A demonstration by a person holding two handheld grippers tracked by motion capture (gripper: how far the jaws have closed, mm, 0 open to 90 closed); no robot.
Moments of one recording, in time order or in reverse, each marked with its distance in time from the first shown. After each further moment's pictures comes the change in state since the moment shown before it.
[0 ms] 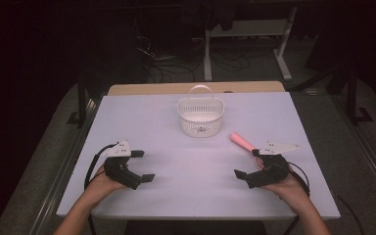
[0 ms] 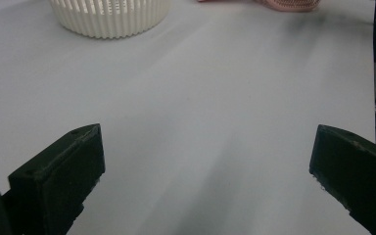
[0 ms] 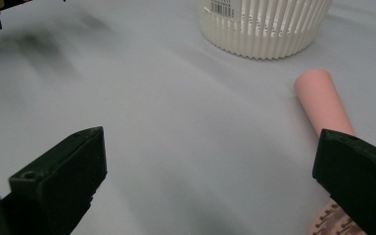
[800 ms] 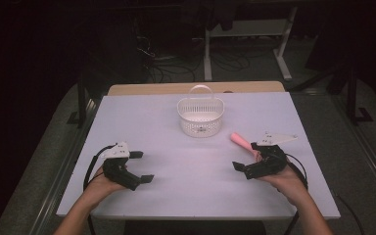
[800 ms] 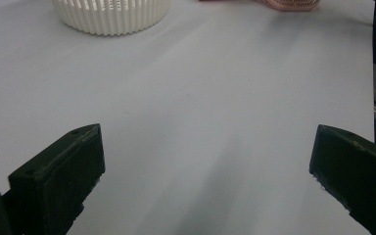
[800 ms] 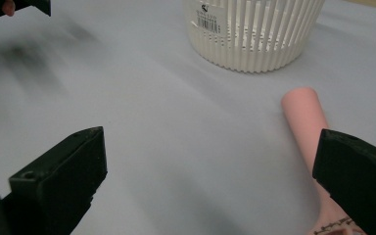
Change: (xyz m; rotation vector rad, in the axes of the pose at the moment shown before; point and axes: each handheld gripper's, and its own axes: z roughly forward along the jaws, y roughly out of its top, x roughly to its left) left arm 0.000 -0.004 -0.002 -0.007 0.000 -0.002; right arm -0.009 0.019 0.006 0.012 -0.015 0.016
